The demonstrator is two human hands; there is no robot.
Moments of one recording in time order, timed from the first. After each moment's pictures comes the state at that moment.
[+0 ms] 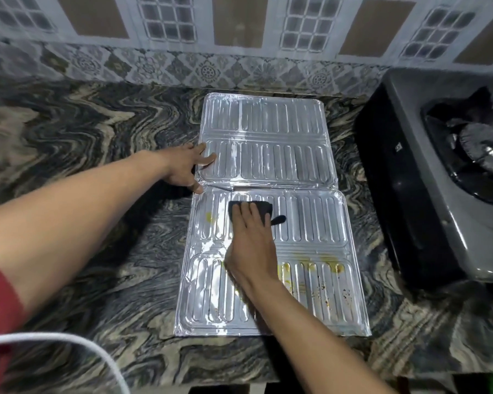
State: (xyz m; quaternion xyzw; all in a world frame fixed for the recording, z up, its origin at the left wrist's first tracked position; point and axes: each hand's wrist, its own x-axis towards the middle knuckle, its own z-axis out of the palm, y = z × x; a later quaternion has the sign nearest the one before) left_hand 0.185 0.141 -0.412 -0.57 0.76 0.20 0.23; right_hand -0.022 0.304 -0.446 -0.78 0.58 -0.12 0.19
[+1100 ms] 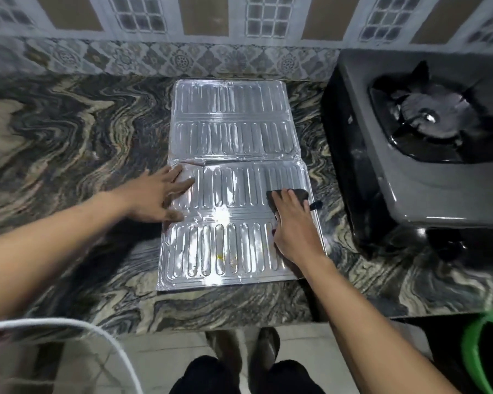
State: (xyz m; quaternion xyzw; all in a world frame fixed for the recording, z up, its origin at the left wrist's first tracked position) left_hand 0.156 0.274 -0.407 -0.55 0.79 0.19 0.19; right_hand -0.175 0.320 -0.452 -0.77 0.61 -0.08 0.17
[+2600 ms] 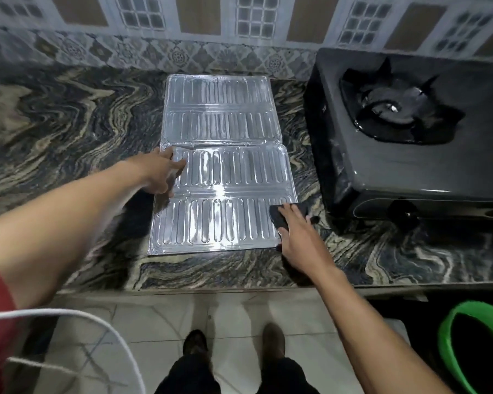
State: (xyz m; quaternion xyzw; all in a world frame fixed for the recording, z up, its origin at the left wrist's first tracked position) left_hand 0.111 0.286 -0.392 -0.63 0.73 0.14 0.24; right_hand -0.235 0.399 -0.432 -0.75 0.61 -0.09 0.24
